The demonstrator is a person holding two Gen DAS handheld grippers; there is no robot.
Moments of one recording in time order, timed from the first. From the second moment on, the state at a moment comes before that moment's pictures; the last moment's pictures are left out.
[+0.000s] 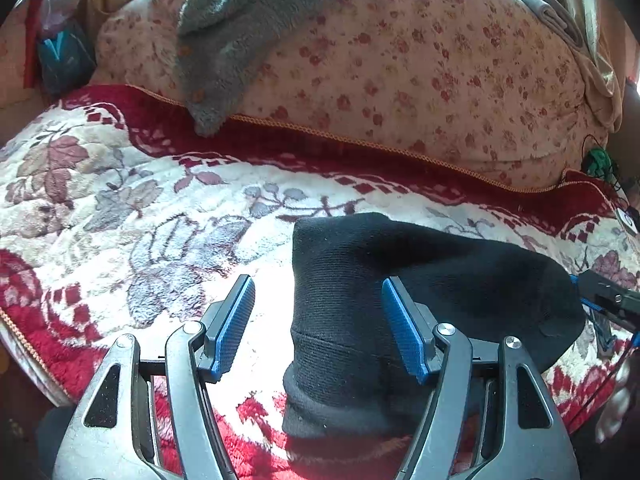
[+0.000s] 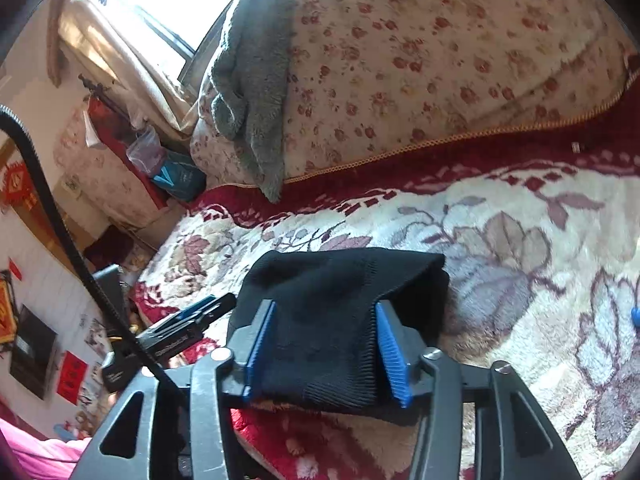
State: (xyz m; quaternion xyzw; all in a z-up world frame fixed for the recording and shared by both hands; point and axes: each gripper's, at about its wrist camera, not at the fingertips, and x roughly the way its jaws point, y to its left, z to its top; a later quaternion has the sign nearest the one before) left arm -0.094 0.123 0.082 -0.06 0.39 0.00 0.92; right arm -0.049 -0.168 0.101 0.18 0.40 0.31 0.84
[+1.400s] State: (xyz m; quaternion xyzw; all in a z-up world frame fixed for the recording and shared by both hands) left arm -0.109 0.140 0.065 -0.11 0.42 -0.01 0.90; right arm -0.043 -0.186 0.077 0.21 0.45 0.25 0.83
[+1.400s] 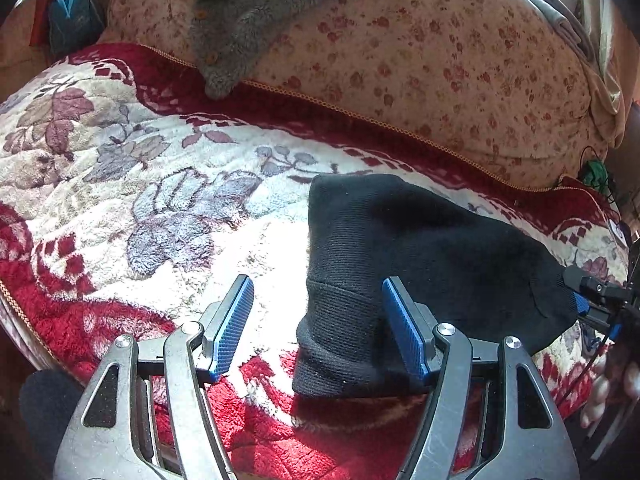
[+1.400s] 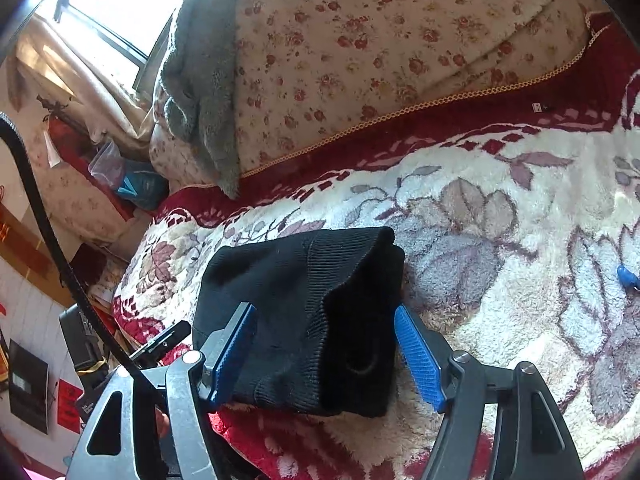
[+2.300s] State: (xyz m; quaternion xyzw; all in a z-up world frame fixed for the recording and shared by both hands) left arm -0.082 0.150 0.036 -0.18 0.46 -0.10 0.86; right arm -0.029 -0.186 0.028 0.26 0.47 0.29 0.79
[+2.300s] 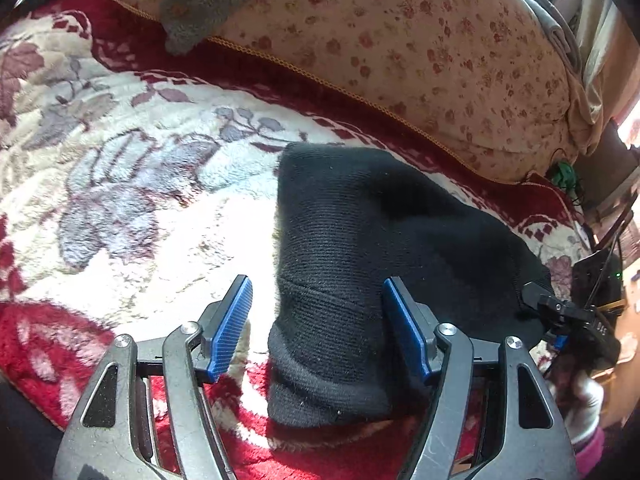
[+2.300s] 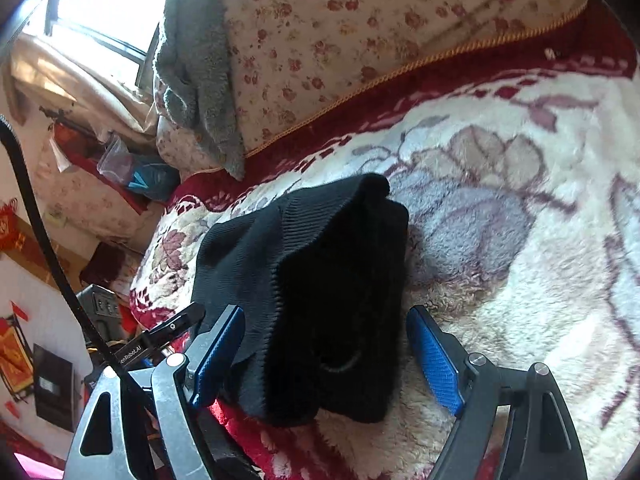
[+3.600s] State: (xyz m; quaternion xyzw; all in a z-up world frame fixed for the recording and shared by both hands) left arm -0.079 0.128 0.050 -0.15 0.41 -0.12 0.89; right arm -0.039 -0.163 0.049 0.19 0.42 0.32 0.83
